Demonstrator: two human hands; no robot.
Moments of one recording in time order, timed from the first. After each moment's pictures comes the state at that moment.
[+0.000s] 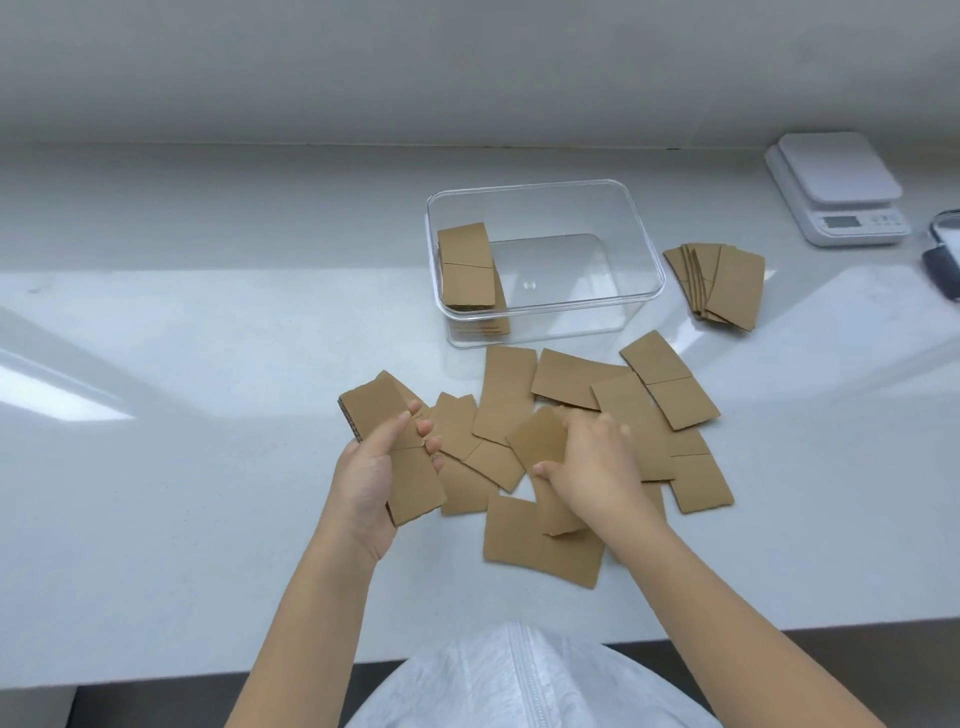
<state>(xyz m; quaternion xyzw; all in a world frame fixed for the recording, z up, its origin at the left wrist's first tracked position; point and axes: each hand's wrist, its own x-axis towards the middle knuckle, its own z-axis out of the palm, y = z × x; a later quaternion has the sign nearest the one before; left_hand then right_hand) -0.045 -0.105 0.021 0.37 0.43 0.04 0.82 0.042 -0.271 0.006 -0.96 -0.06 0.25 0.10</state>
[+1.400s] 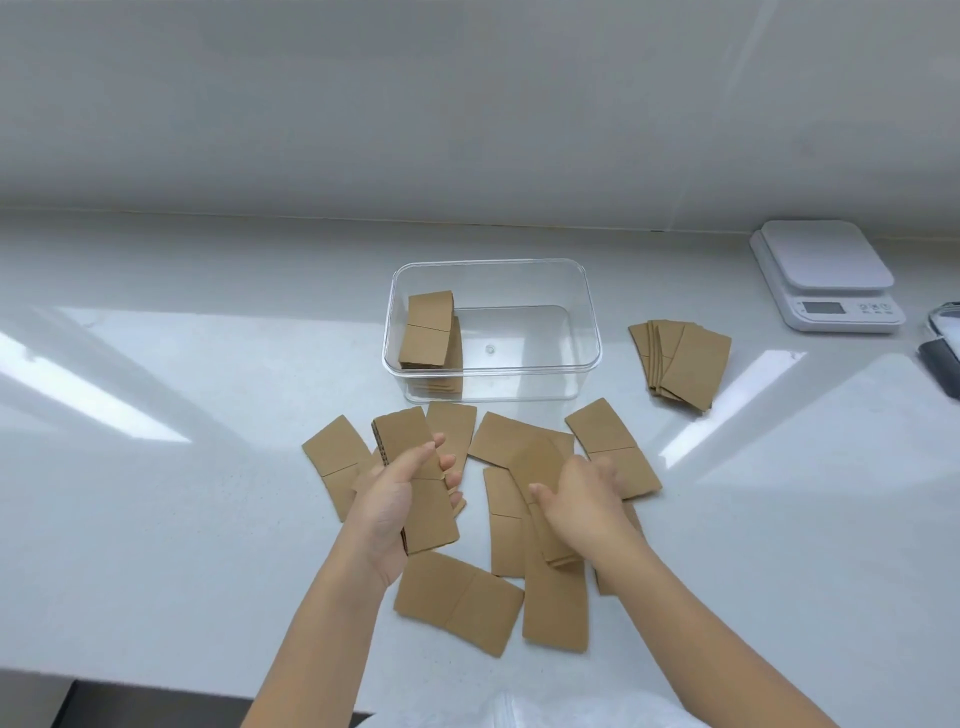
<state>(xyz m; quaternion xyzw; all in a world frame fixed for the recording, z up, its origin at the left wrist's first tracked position) 0.007 -0.199 0.043 0.40 0.43 0.05 0.81 0.108 -0.340 0.001 -0.94 -0.09 0.30 0.15</state>
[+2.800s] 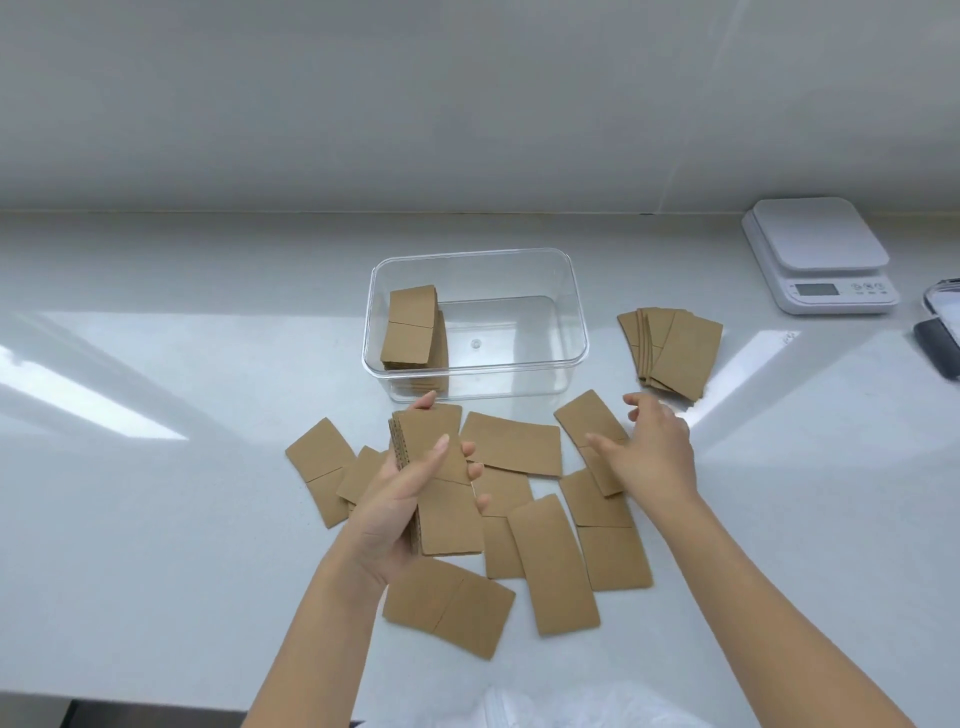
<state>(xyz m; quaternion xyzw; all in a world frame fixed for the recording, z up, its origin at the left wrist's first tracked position) 0.017 -0.209 0.046 0.40 0.28 0.02 0.87 0.171 -0.390 -0.012 -0.95 -0.03 0.14 0.28</state>
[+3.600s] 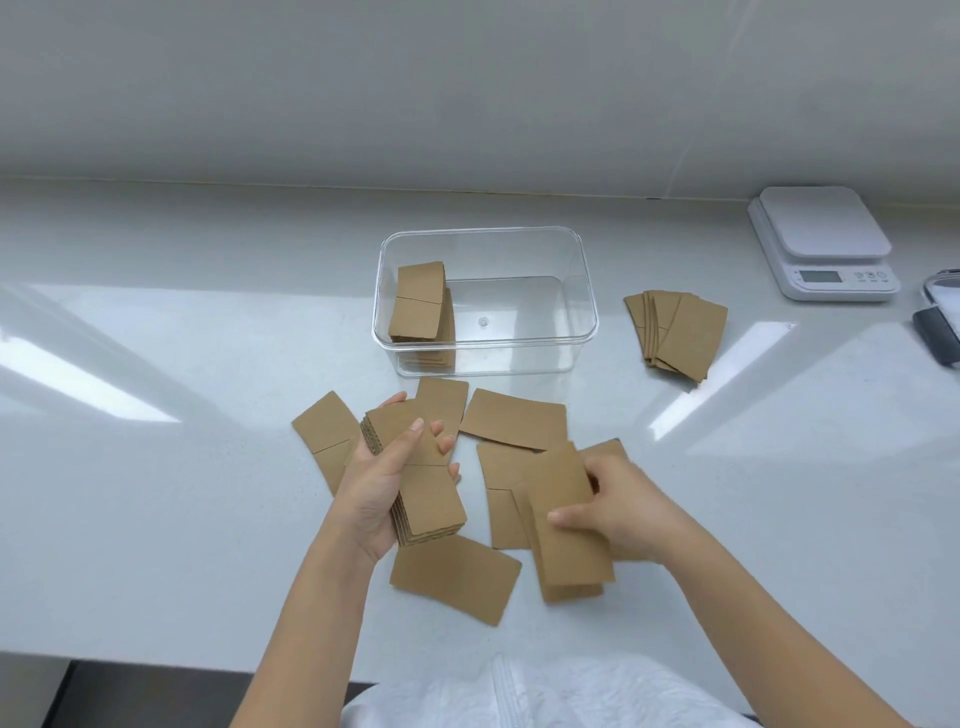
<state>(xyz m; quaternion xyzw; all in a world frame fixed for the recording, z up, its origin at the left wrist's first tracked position) 0.002 -0.192 0.024 0.37 0.37 0.10 0.85 0.109 -0.389 0.015 -0.83 -0.10 0.43 0.33</state>
